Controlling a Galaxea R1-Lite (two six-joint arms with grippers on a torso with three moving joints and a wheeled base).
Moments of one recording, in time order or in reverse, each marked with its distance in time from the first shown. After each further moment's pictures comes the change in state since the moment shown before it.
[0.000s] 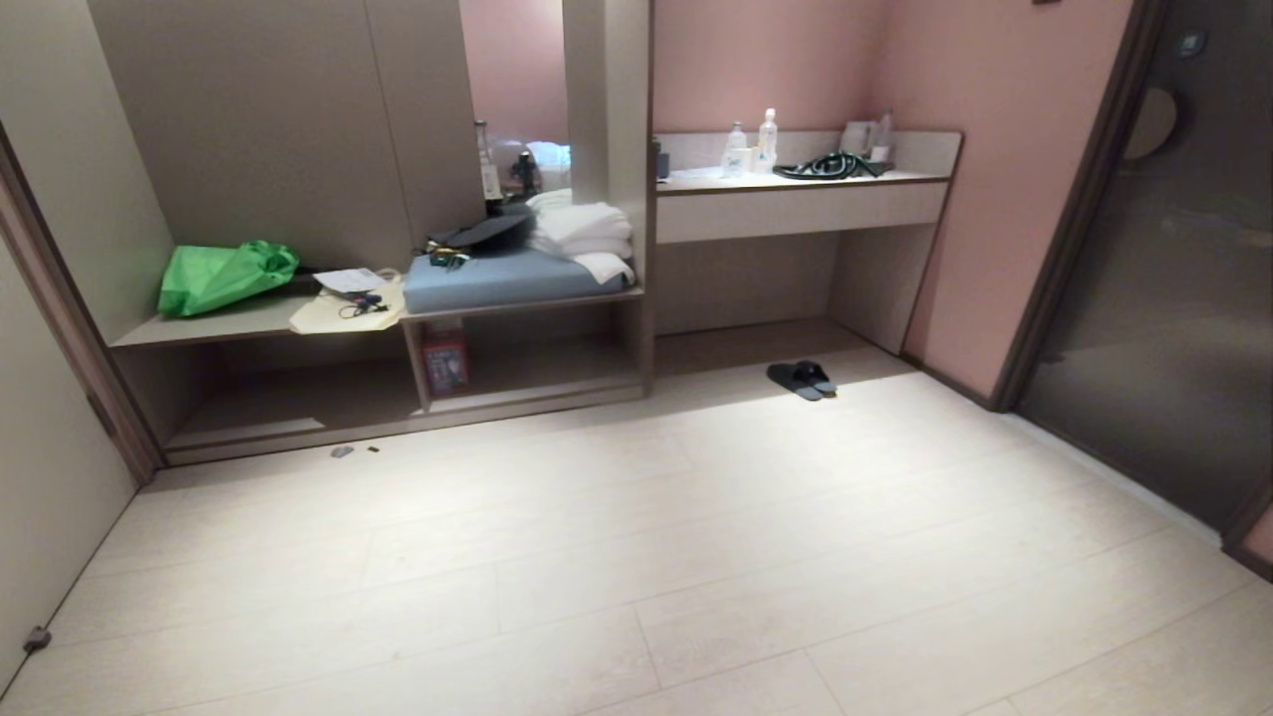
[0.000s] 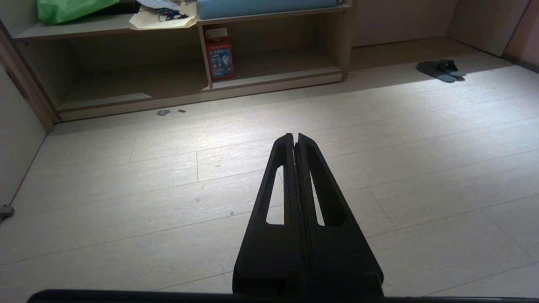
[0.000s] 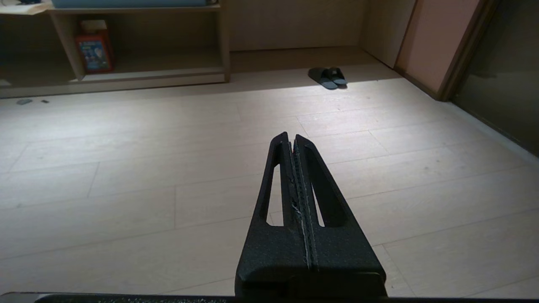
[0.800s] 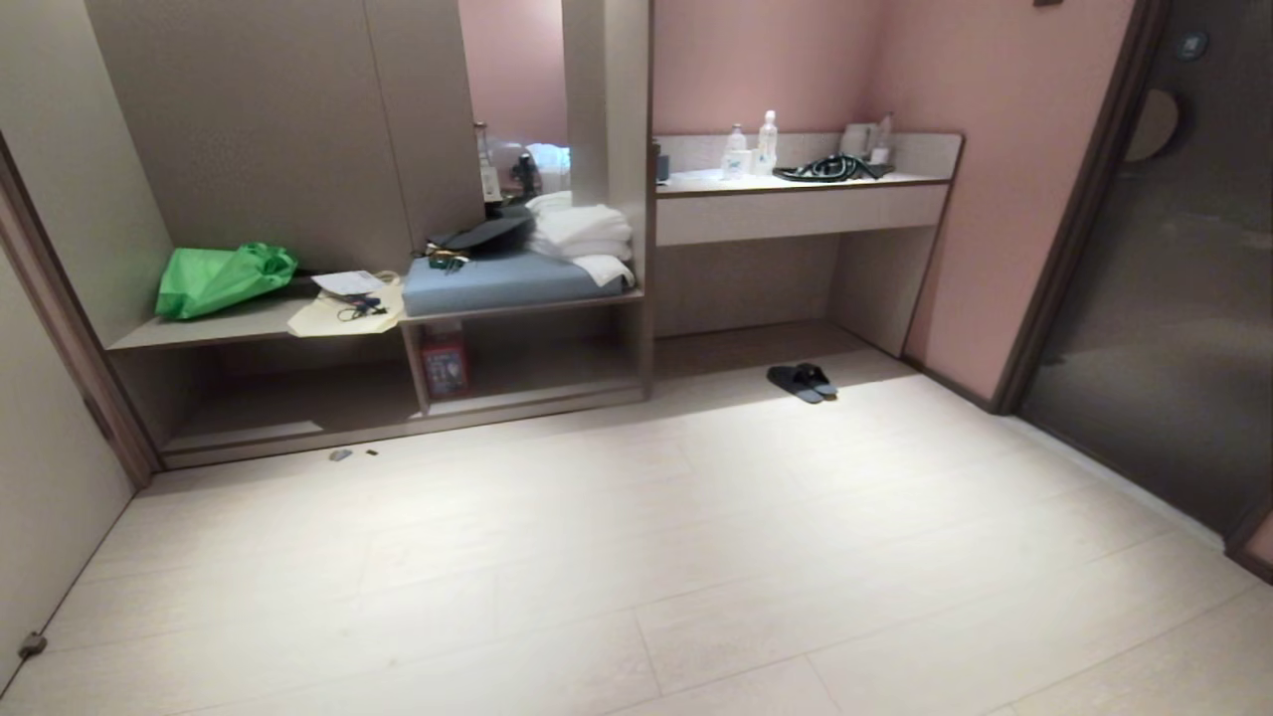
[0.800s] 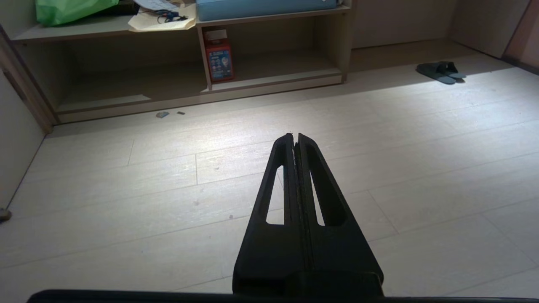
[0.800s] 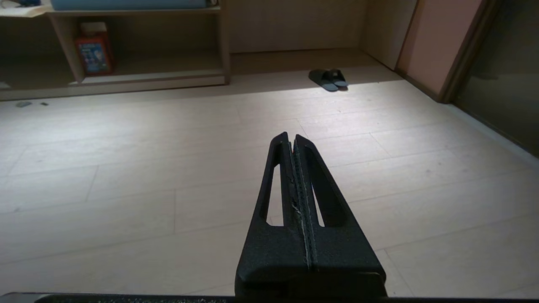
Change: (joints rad) left arm 0.000 0.000 0.000 0.000 0.000 -0.002; right arm 0.000 0.000 0.000 0.000 0.000 0.001
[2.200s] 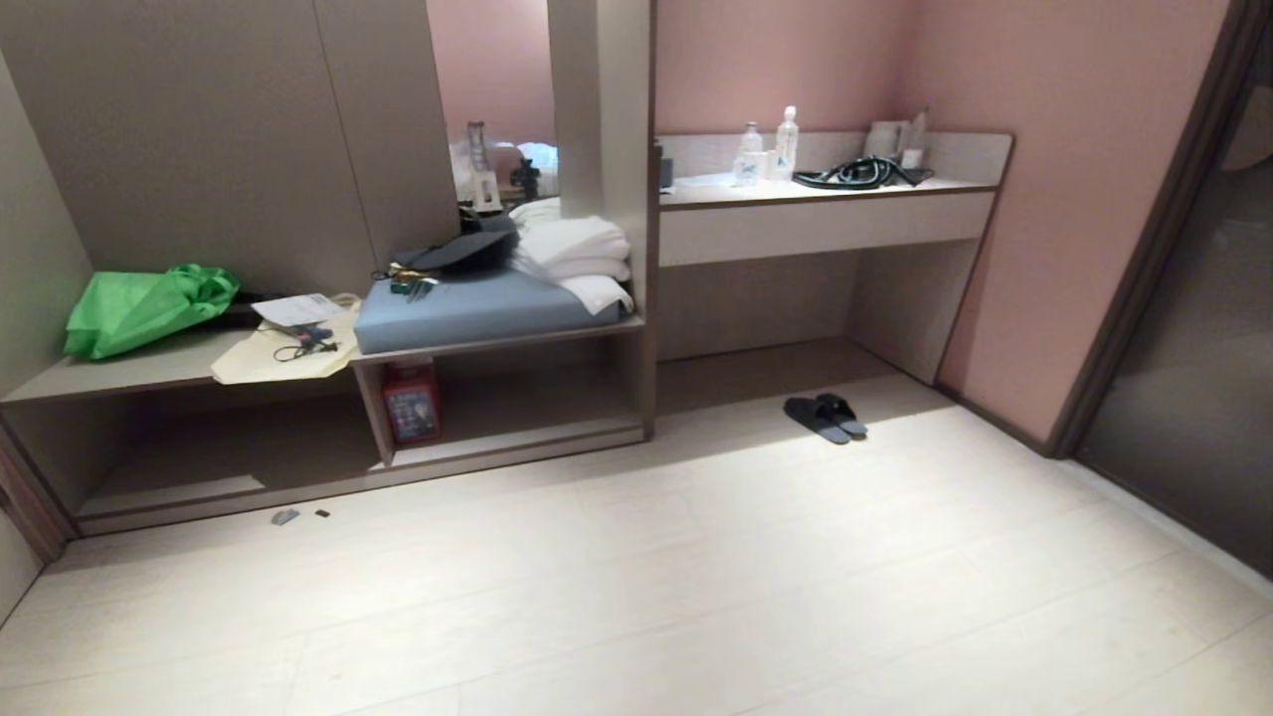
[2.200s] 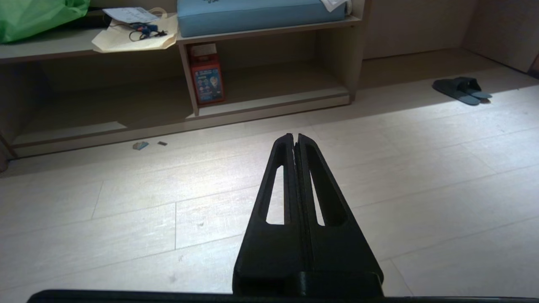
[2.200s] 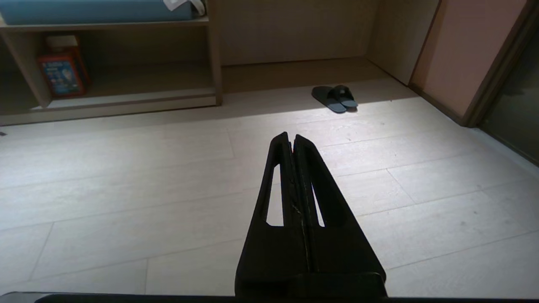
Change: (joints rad) left arm 0.000 0.000 0.000 0.000 0.000 -0.002; right arm 0.000 0.000 0.000 0.000 0.001 0.001
